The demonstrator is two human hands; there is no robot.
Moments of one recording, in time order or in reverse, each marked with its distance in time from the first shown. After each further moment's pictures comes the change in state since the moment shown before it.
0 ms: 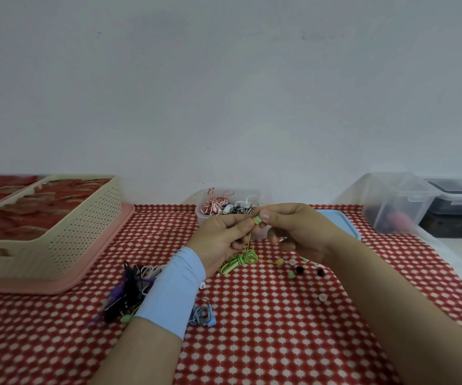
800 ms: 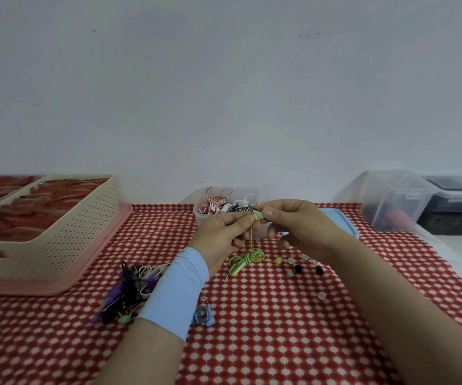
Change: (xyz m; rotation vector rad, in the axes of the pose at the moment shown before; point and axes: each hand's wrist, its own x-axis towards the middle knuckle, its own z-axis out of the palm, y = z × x) left_hand 0.002 -0.003 0.006 0.036 0.080 0.038; right_hand -0.003 0.002 -0.003 0.016 0.083 -0.051
